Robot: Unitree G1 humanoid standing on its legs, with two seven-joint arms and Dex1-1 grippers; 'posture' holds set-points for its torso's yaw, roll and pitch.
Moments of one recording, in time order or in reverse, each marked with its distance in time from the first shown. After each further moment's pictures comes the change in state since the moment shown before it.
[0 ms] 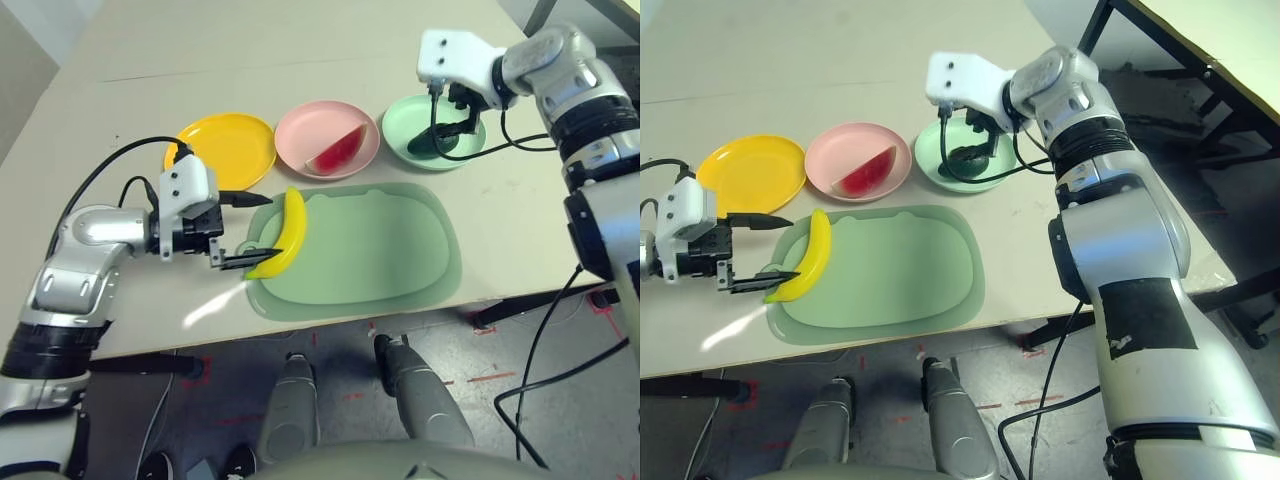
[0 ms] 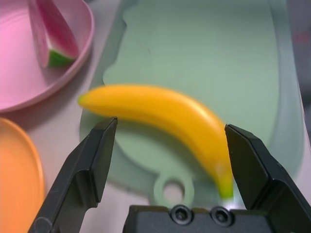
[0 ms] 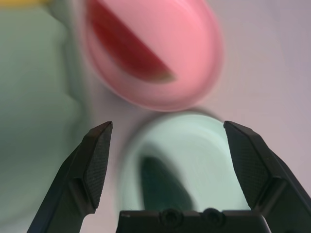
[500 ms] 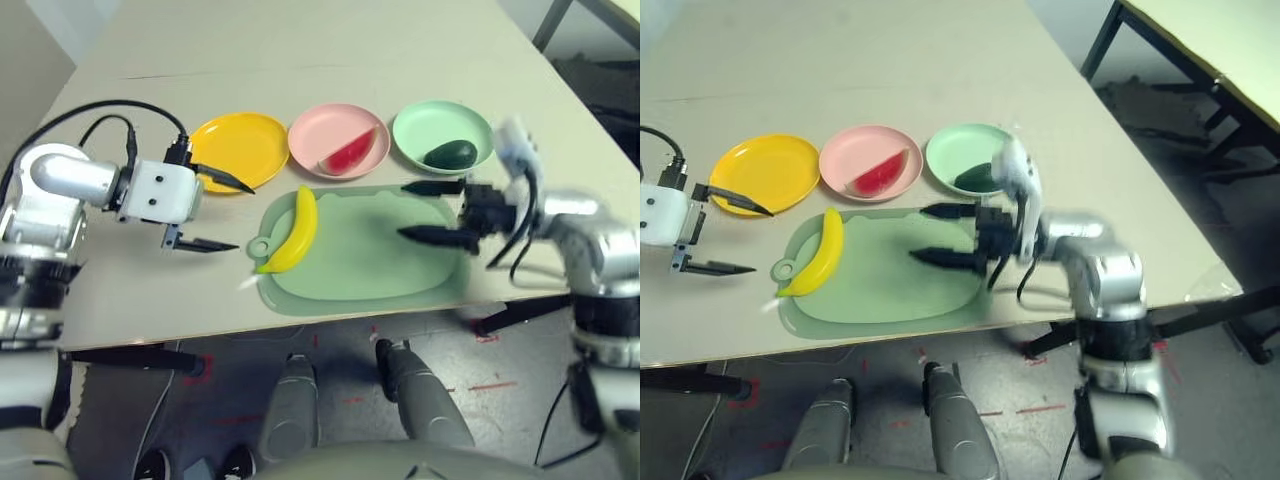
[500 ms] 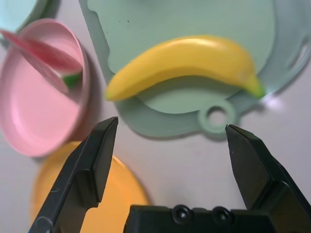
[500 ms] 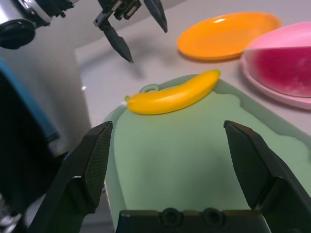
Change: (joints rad) left arm -0.509 0.022 -0.261 0.538 0.172 -0.722 -0.265; right arm 0.958 0.111 -0.334 -1.101 0.601 0.573 -0.212
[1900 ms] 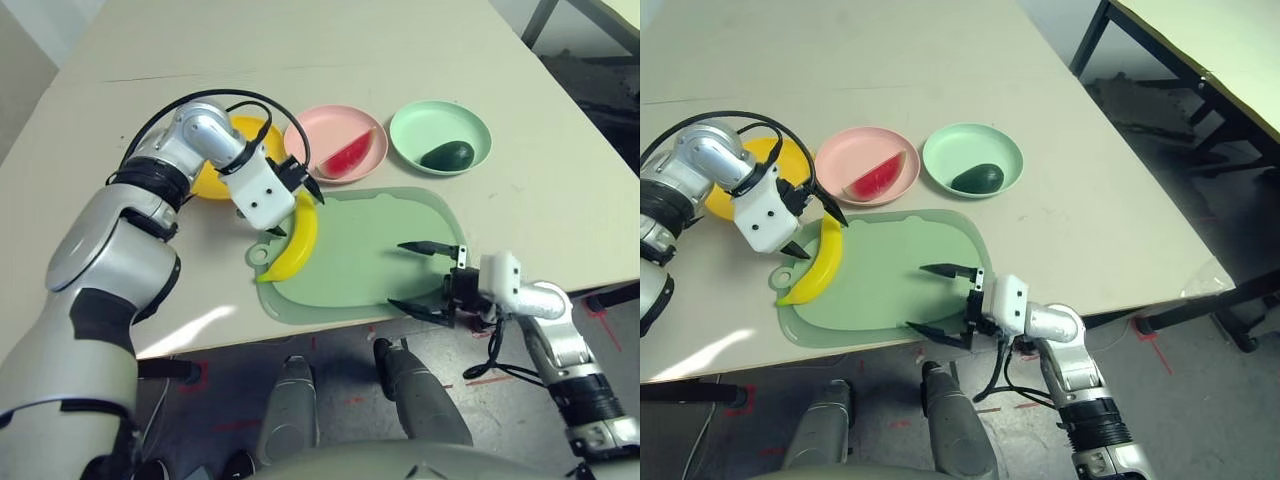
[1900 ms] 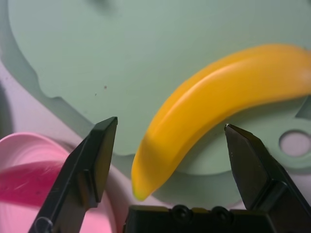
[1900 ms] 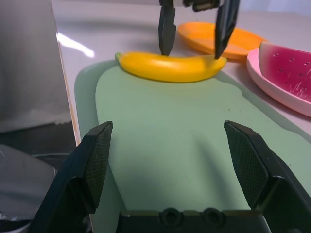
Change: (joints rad) left arm -0.441 -0.314 -0.648 0.499 -0.051 -0.388 -0.002; right arm 0.266 -0.017 0.217 0.268 -0.095 -0.921 -0.038
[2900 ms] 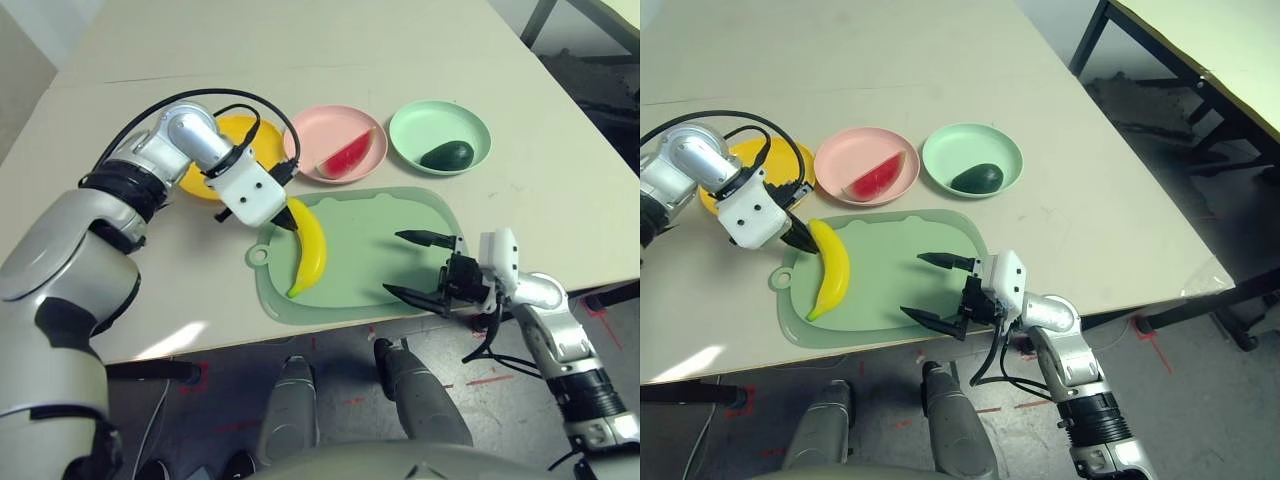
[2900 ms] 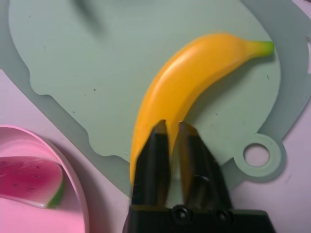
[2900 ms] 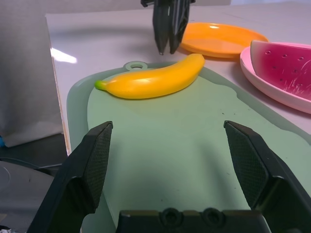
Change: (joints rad) left arm 0.008 0.147 -0.135 -0.211 -0.191 0.202 0.000; right arm -0.027 0.001 0.005 -0.038 0.028 0.114 -0.032
